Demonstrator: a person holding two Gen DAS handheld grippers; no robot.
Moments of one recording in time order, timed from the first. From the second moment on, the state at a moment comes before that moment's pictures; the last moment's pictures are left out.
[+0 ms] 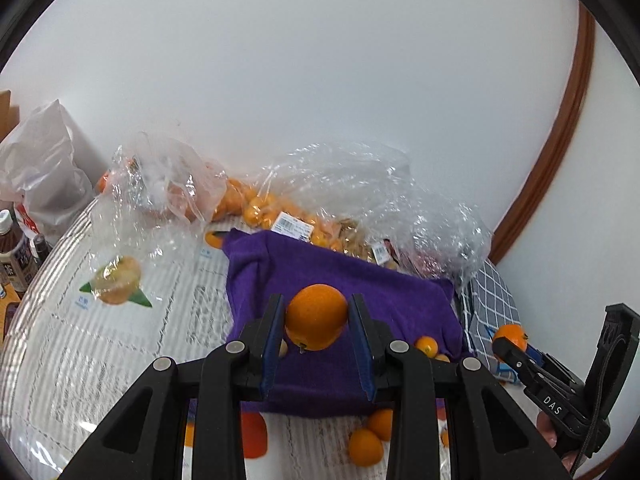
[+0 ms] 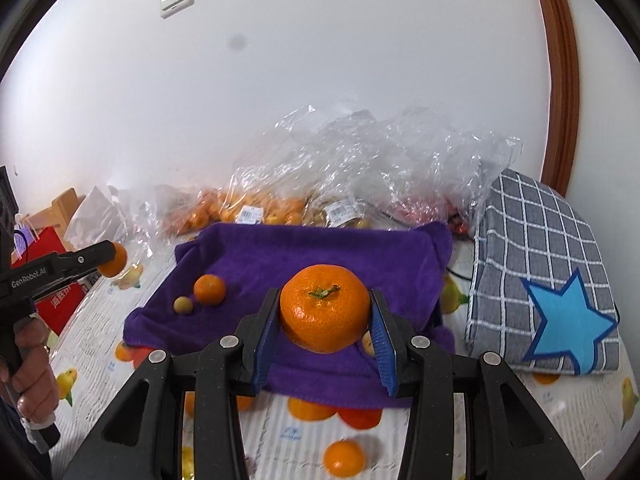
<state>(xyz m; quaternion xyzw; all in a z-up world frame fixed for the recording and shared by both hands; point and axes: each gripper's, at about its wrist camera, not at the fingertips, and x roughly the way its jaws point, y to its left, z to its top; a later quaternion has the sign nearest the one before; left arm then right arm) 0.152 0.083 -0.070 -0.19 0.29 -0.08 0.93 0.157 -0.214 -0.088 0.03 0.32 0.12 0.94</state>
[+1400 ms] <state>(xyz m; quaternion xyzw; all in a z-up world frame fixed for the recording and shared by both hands) 0.290 0.021 -0.160 -0.13 0.44 -0.06 0.89 0.297 -0.222 -0.182 0.00 0.45 0.08 0.89</state>
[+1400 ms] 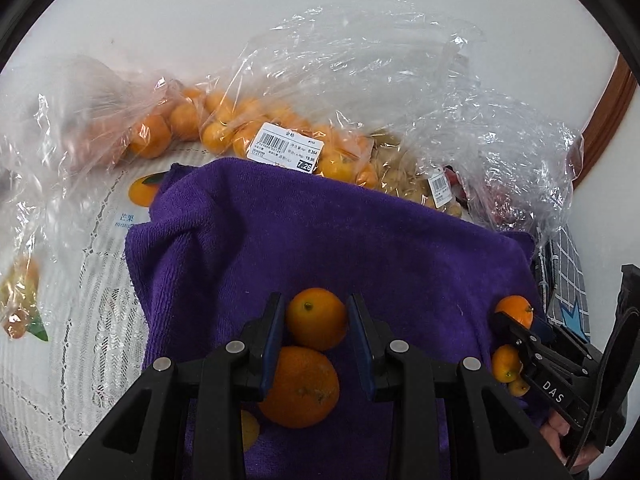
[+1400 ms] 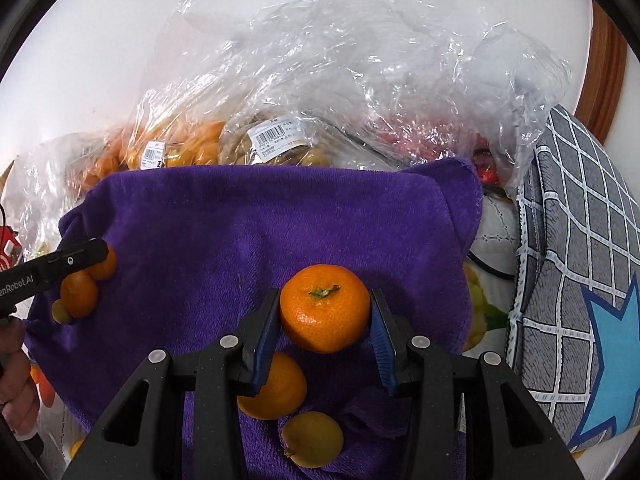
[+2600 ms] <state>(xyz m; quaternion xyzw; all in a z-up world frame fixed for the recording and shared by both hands) 0.132 0.030 -0.116 -0.10 0.39 -0.08 0.91 0.110 -0.226 -0.127 0.02 0.39 0.09 0.92</state>
